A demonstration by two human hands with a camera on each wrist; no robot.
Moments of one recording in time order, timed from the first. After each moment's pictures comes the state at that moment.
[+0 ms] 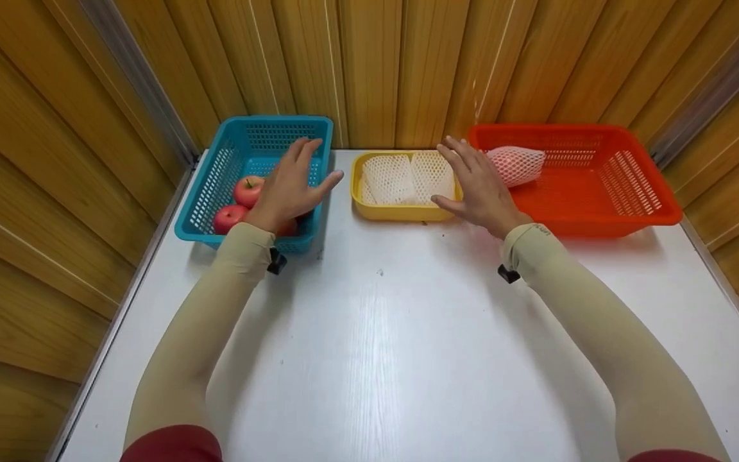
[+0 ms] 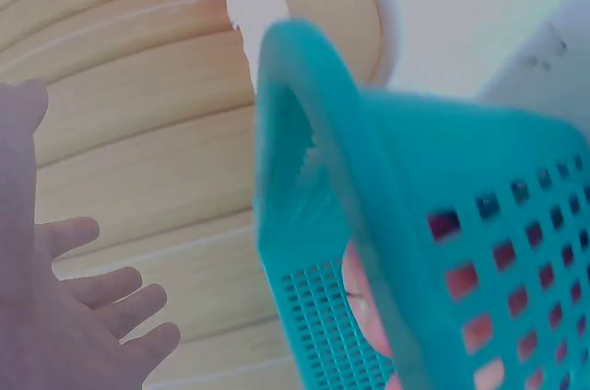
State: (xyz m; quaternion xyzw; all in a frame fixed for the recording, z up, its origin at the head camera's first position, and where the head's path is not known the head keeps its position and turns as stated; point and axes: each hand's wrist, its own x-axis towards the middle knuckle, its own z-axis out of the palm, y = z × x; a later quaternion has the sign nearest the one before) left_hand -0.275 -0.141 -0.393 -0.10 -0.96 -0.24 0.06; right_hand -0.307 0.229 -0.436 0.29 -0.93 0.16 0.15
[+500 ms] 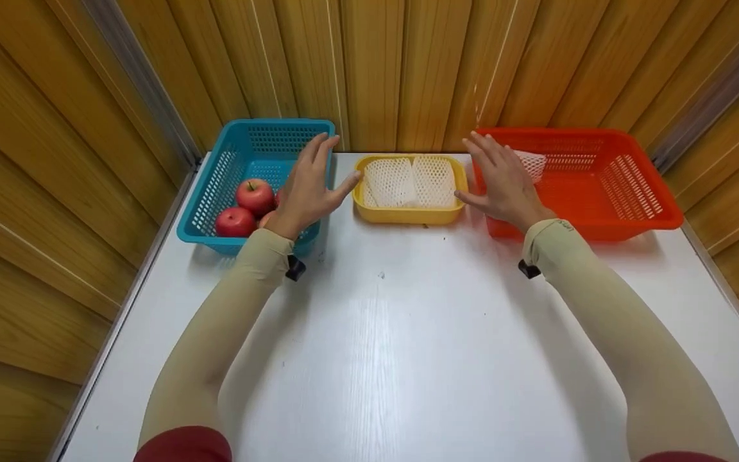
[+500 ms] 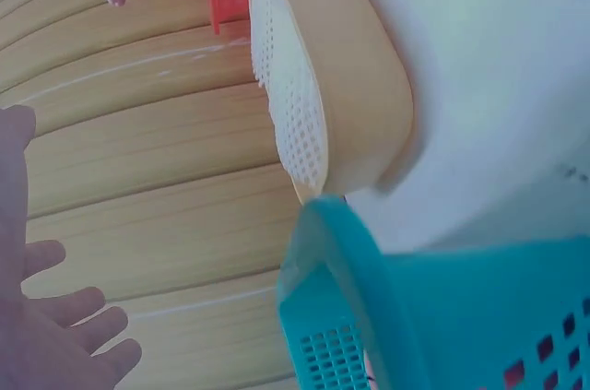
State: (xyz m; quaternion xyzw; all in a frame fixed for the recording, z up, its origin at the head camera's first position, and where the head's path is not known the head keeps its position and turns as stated) left_hand -0.272 -0.110 -0.395 -0.15 -0.94 -0.26 0.17; right_hand -0.321 0.264 -0.427 0.26 -0.95 0.15 0.13
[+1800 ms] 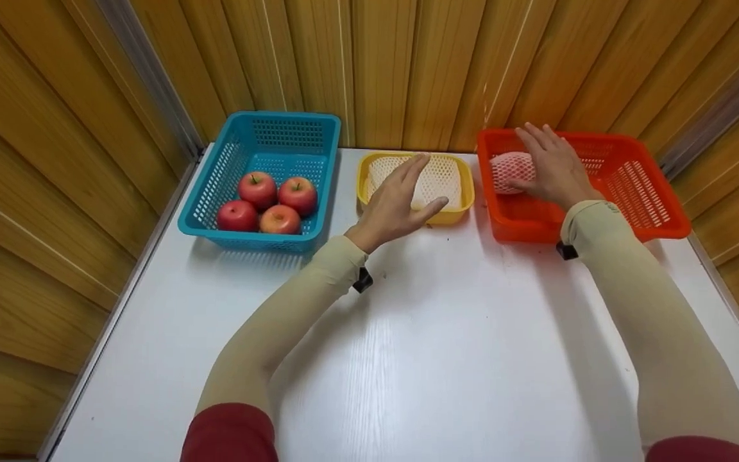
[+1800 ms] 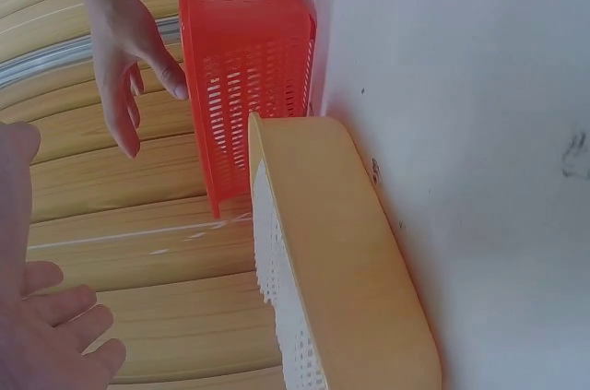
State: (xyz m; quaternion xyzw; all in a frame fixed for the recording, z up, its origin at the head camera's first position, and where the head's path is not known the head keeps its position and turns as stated) left_hand -0.264 0.007 -0.423 -0.26 -0.91 -0.29 0.13; right_hand -0.356 0.335 -0.407 0.18 -0.97 0.12 0.01
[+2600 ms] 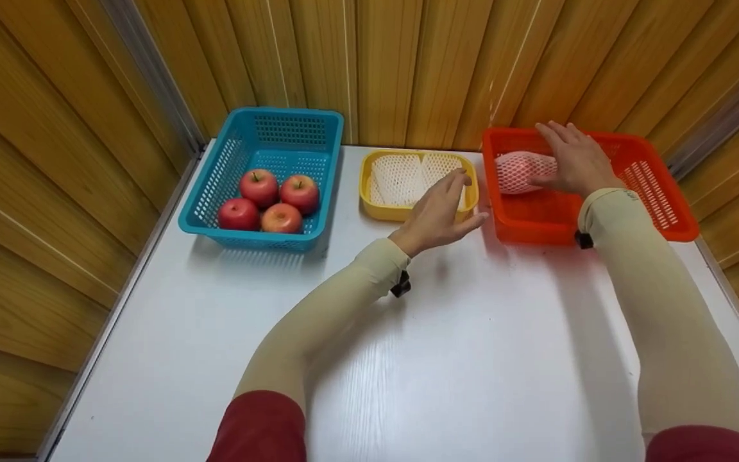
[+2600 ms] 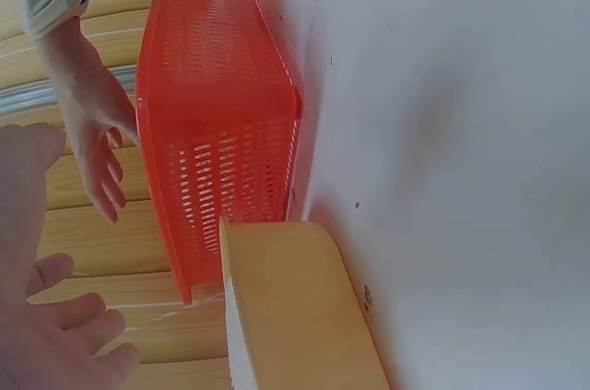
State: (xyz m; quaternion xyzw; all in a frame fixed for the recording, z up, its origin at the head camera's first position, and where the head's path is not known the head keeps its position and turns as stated) left_hand -0.282 0.070 -0.447 -0.30 -0.90 -0.30 0.10; right_hand -0.376 0.365 -0.395 0.19 -0.98 0.11 -0.04
